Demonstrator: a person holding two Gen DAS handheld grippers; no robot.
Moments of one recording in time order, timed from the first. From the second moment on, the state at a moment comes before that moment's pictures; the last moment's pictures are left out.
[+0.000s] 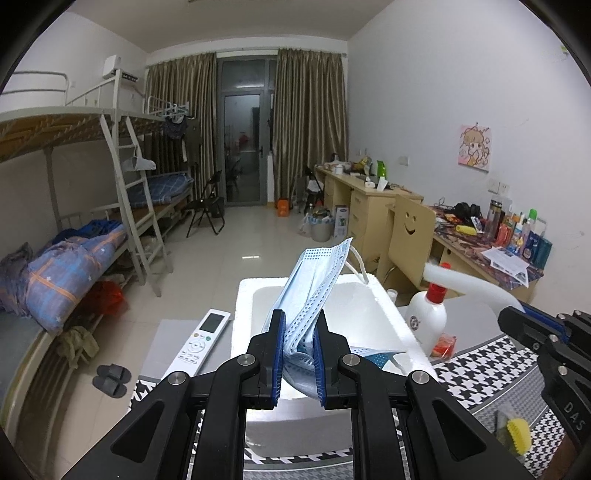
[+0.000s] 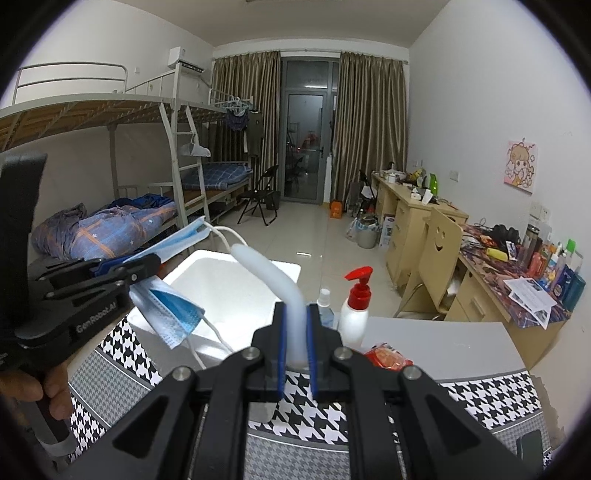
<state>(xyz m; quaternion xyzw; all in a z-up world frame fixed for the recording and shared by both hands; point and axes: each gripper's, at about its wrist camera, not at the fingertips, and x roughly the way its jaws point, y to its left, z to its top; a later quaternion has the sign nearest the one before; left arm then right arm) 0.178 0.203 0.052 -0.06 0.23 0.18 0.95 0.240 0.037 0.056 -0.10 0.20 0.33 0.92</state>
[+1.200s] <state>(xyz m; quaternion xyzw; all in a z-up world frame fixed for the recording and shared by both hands) 0.188 0.235 0.041 -0.06 0.23 0.21 0.95 0.252 0.065 0.051 -0.12 0.22 0.33 0.91</state>
